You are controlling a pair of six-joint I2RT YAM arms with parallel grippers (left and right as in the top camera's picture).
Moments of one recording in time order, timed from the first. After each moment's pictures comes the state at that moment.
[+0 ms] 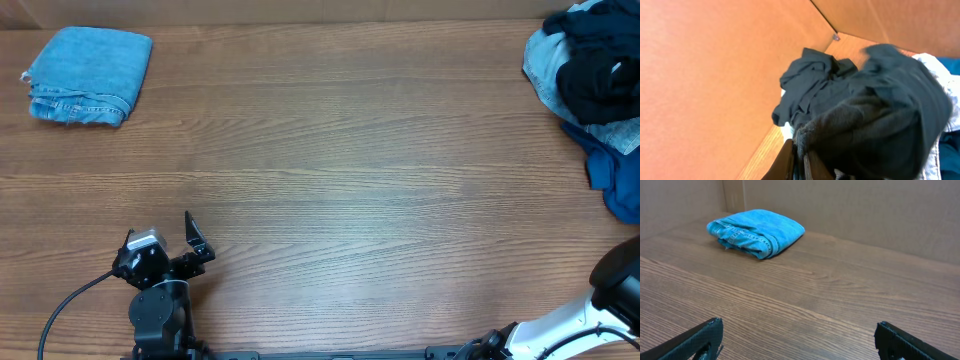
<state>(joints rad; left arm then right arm) 0.06 0.01 0.08 -0.25 -0.22 -0.17 -0.71 1.92 1.82 -0.43 -0.32 0.56</state>
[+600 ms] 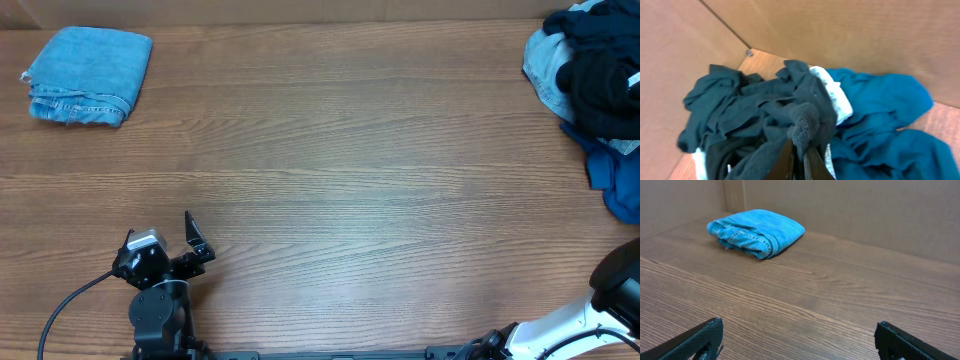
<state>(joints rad) 0.06 0.01 0.08 -0.25 -0.22 -0.17 -0.72 1.92 1.82 -0.57 0.05 0.47</state>
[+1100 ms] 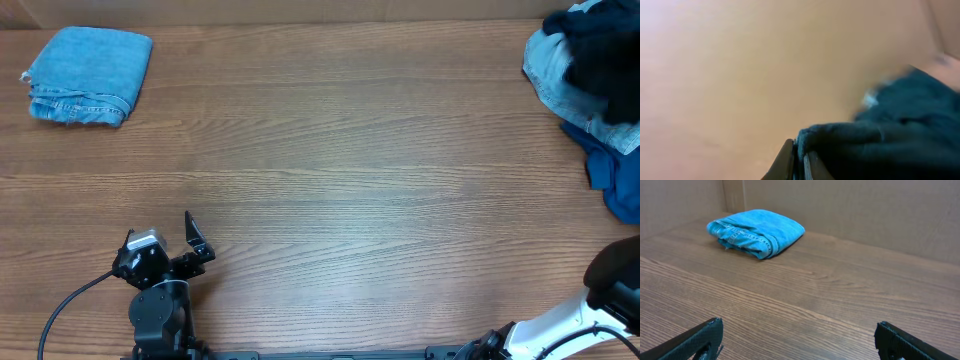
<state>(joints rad) 0.06 0.01 0.08 -0.25 -0.22 -0.17 -0.65 1.92 2.10 -0.48 -0.63 0.52</state>
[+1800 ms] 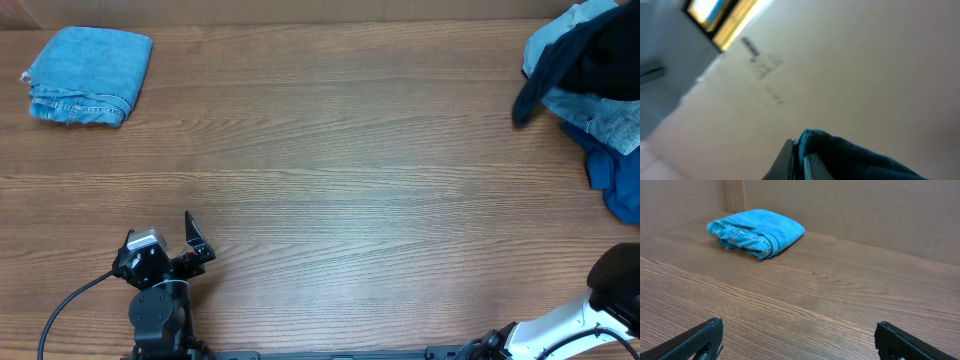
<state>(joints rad) 0.06 0.01 0.08 -0.25 -0.22 -0.17 -0.69 1.92 2.25 -0.05 -0.98 0.90</state>
